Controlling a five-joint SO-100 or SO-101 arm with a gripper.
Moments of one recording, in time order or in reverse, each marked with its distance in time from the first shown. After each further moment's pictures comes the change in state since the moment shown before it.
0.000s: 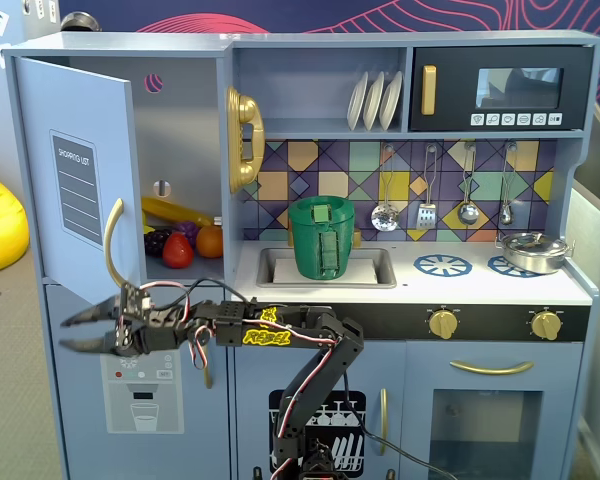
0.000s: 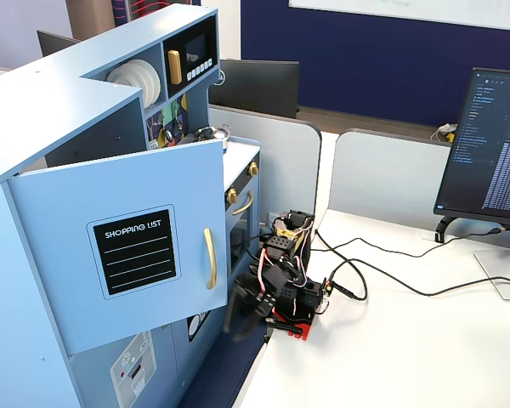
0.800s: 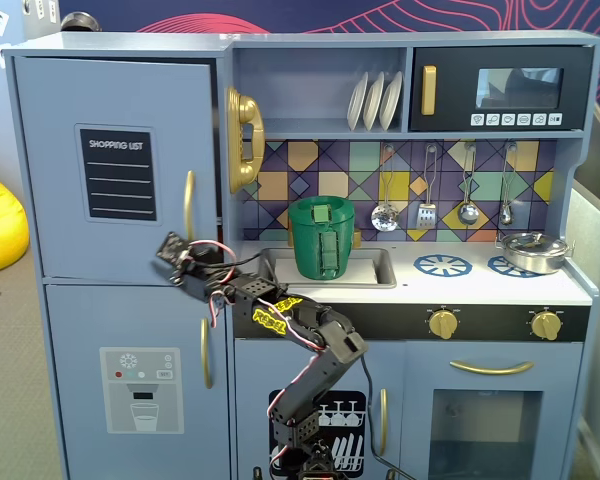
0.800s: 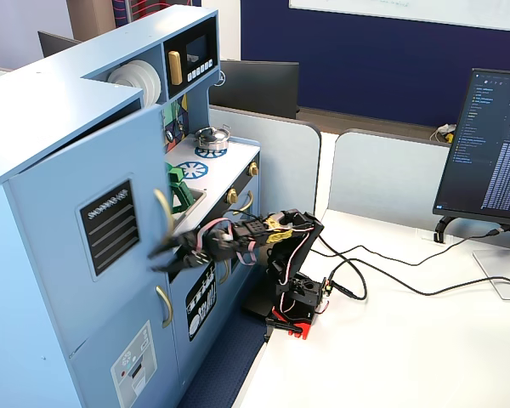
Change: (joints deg) arm 42.1 1.6 1.6 -5.5 -0.4
